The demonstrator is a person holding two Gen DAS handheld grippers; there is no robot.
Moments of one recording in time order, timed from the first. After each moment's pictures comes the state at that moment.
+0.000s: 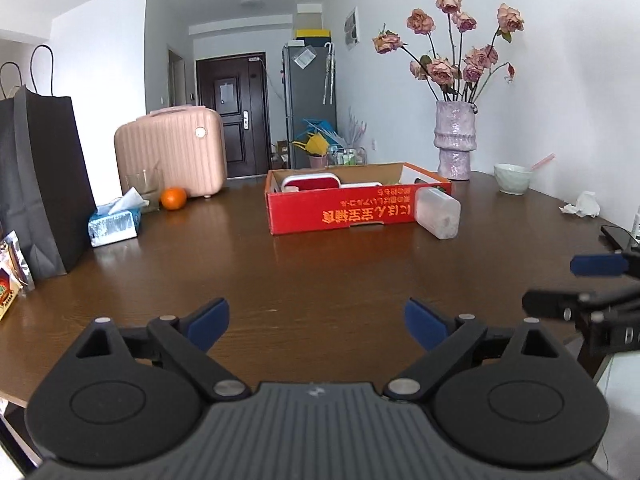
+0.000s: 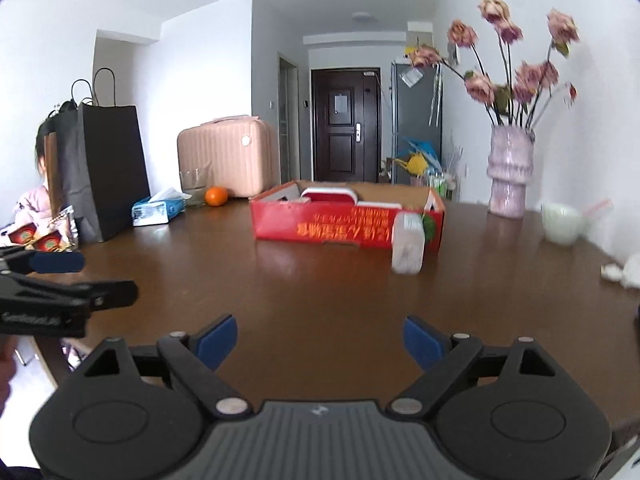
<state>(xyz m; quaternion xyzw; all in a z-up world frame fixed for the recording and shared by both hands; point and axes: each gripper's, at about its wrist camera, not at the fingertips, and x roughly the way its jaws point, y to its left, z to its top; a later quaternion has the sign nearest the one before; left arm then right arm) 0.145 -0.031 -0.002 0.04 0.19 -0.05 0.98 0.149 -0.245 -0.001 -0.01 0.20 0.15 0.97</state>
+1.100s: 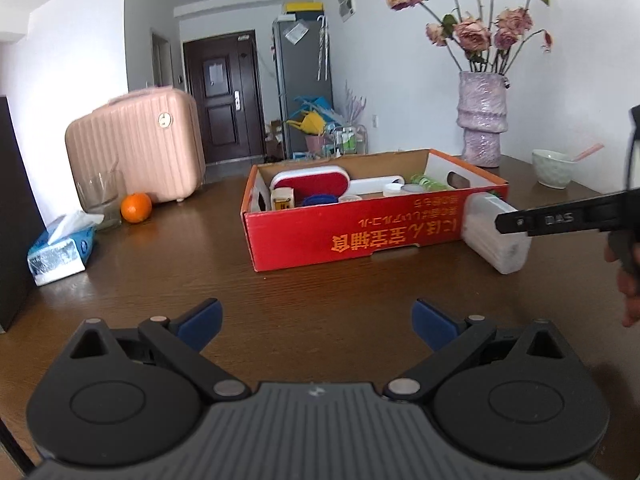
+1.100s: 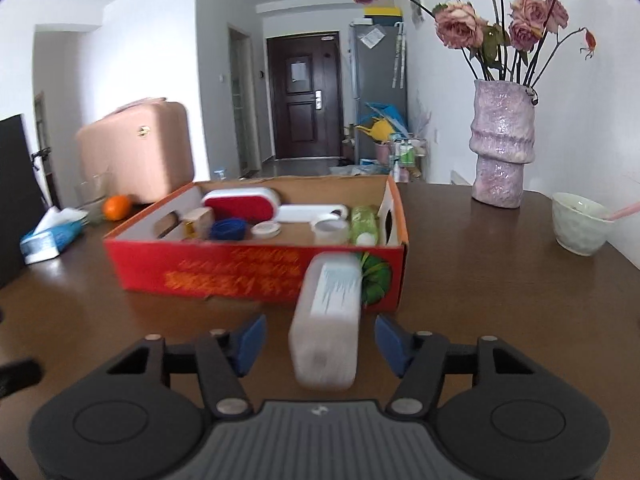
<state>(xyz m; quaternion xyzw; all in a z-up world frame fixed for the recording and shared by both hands) 0.332 -0.037 -0.011 0.05 0.23 -0.05 0.97 0.408 -0.276 -0.004 0.01 0.25 0.10 0.96</state>
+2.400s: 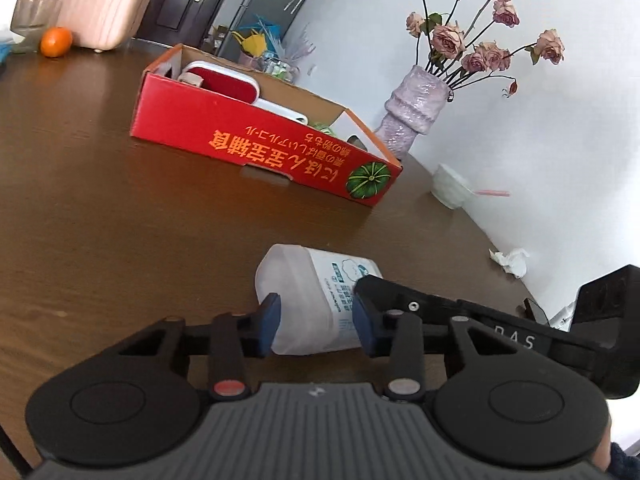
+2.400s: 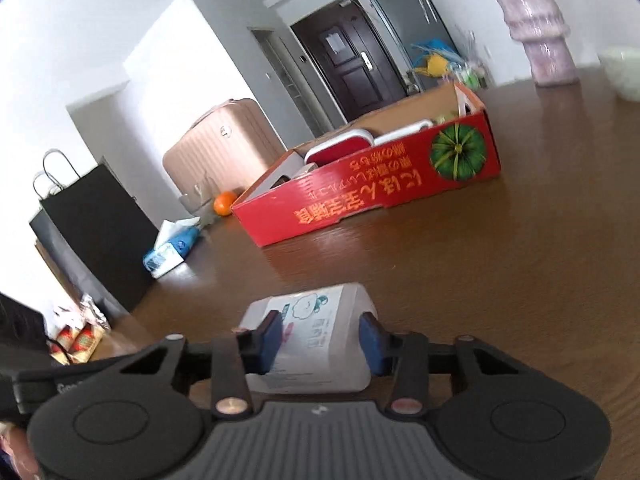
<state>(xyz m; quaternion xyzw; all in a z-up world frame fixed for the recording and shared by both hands) 0.317 -0.050 -0.037 -0.18 0.33 -0.20 0.90 0.329 -0.265 -0.046 0.20 0.30 0.24 0.90</state>
